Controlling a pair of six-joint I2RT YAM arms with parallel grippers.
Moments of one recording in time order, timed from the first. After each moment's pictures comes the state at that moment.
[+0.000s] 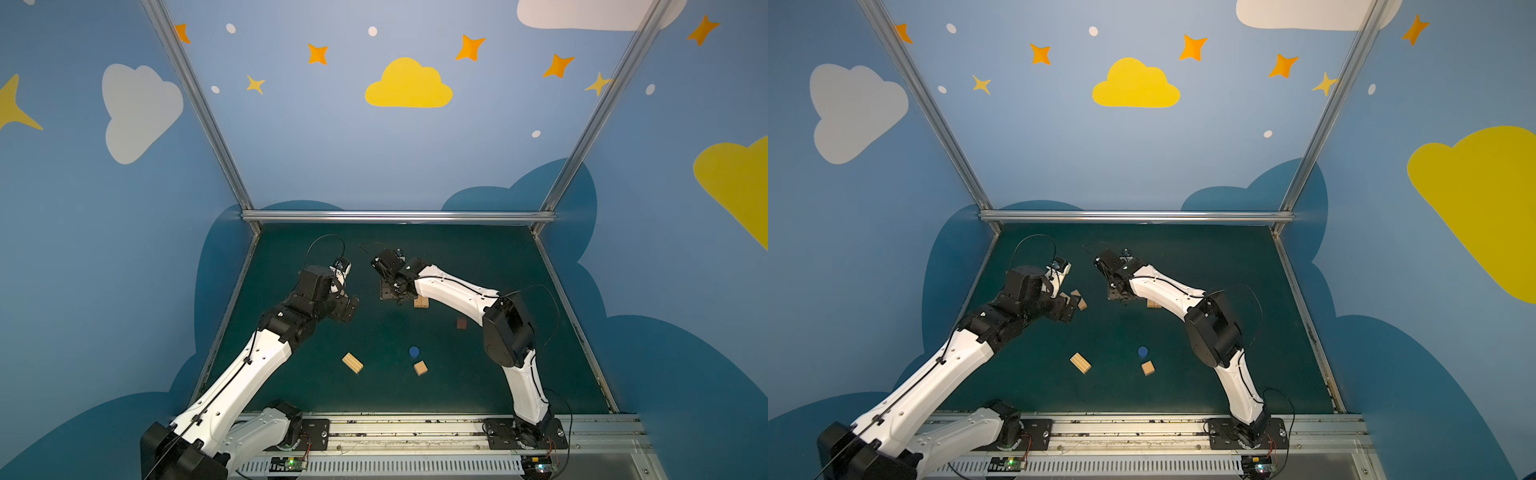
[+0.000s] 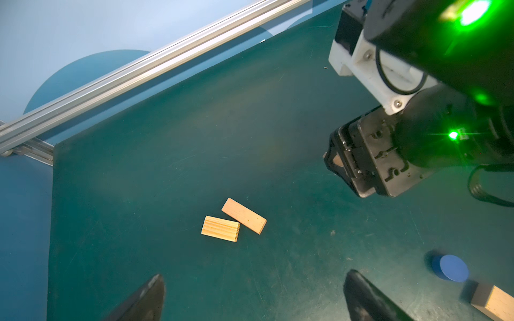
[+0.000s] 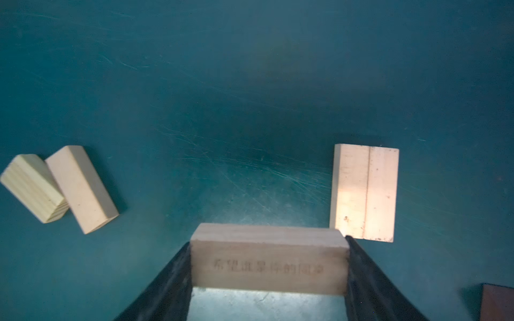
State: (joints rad) left arm -0.43 1.05 0.93 -0.57 -0.12 0.09; right arm 0.87 2.13 1.81 -0.84 0.31 0.71
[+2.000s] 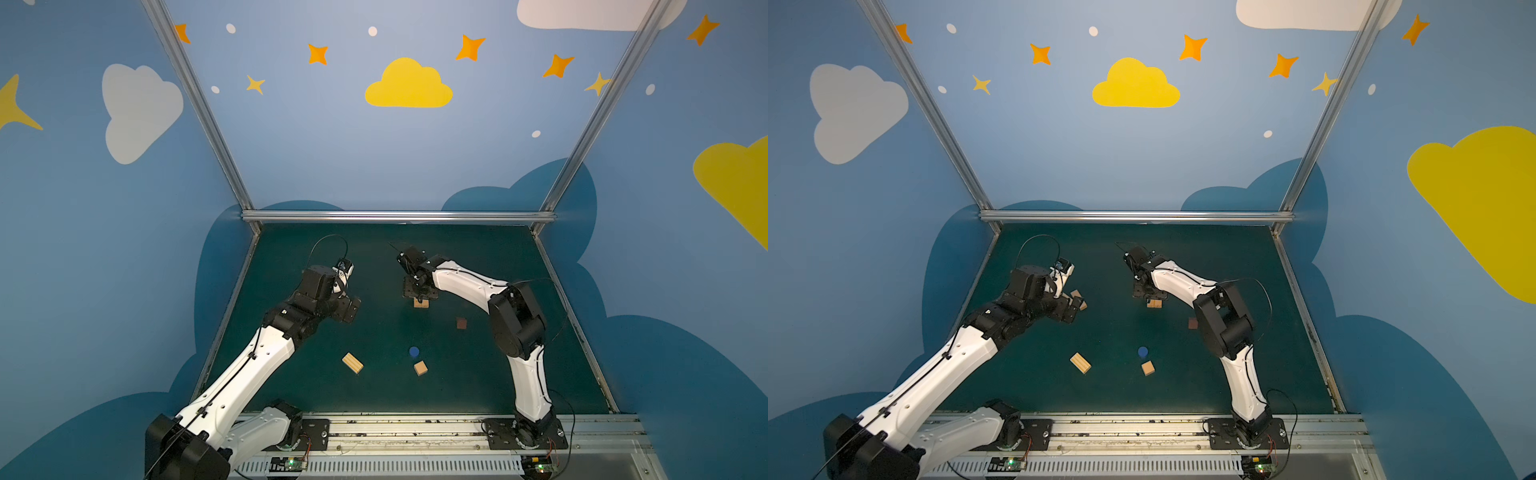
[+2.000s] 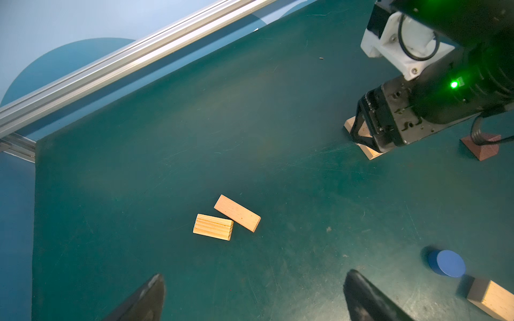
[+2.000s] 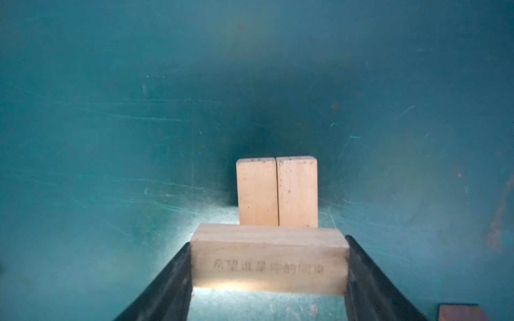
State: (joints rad) left arm -0.43 1.08 0.92 -0.56 -0.10 0.09; right arm 0.70 2.13 1.67 -0.80 0.23 0.69
